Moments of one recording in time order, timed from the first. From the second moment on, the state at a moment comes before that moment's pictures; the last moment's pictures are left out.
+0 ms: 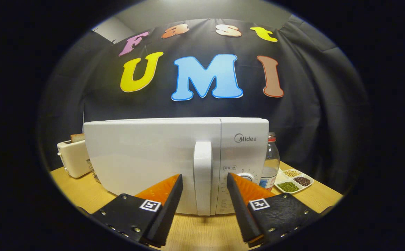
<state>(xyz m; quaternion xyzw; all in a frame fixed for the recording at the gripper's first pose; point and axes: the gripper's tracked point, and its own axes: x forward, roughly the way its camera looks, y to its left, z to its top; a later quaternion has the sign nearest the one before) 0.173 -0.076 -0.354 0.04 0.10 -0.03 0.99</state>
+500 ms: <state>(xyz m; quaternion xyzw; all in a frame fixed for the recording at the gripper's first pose) 0.183 -0.069 -0.370 0.07 0.08 -0.01 0.99</state>
